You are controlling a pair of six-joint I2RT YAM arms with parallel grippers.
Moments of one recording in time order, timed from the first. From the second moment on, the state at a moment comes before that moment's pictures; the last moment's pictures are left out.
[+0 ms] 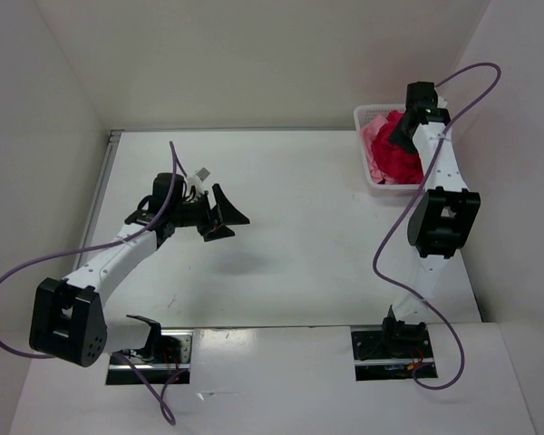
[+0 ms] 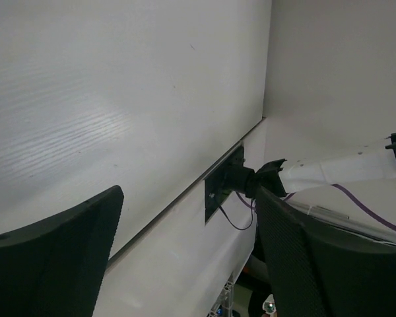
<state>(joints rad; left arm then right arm) -0.26 1.27 0.84 -0.22 0.74 -0.83 -0.10 2.01 2.00 -0.86 0.25 0.49</state>
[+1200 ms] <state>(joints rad) -0.20 1.36 0.95 -0.21 0.77 -0.76 -0.11 2.21 2.07 -0.81 0.25 0.47</state>
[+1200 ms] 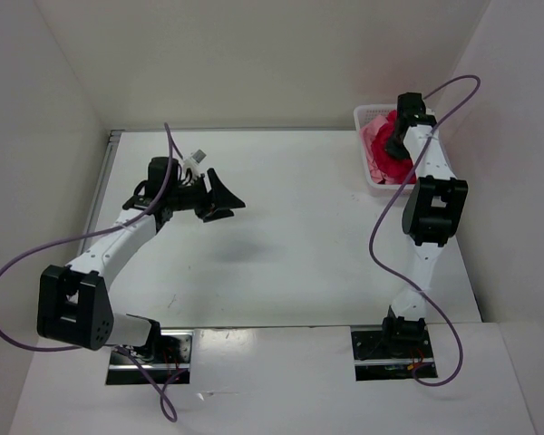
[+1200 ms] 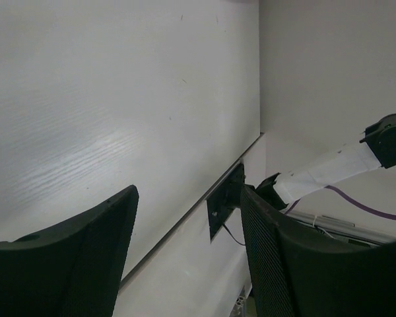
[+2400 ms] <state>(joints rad) 0.04 1.47 1.24 -0.23 0.60 -0.82 0.05 1.61 2.47 -0.15 -0.80 1.07</state>
